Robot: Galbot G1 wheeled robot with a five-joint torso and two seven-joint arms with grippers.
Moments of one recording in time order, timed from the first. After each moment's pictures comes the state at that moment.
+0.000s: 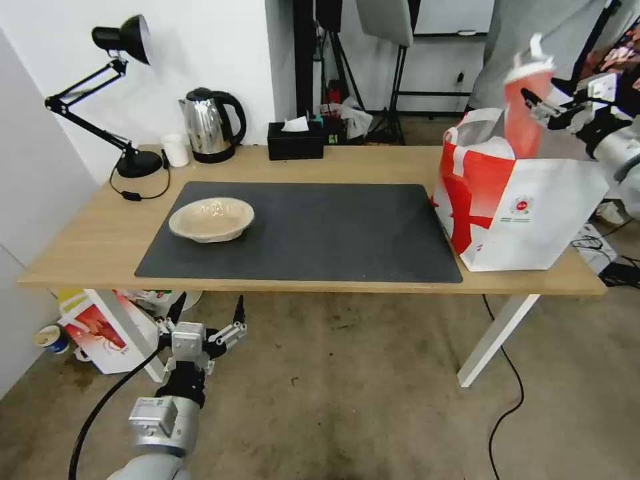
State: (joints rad) left arm 1.80 -1.50 -0.55 -2.30 0.00 0.00 0.00; right arm -0.32 0.44 -0.03 1.48 0.89 -0.04 -0.06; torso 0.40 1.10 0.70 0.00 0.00
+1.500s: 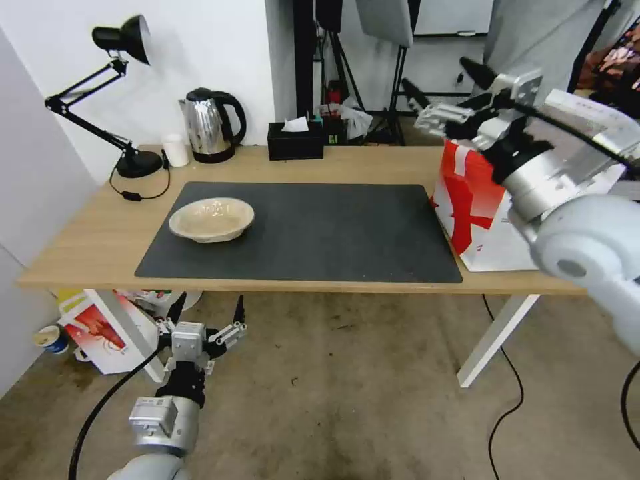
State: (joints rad) left arm 1.80 -1.50 -0.55 -2.30 0.00 0.00 0.00; right arm -0.59 0.54 0.11 2.20 1.02 -0.03 0.22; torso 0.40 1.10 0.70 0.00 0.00
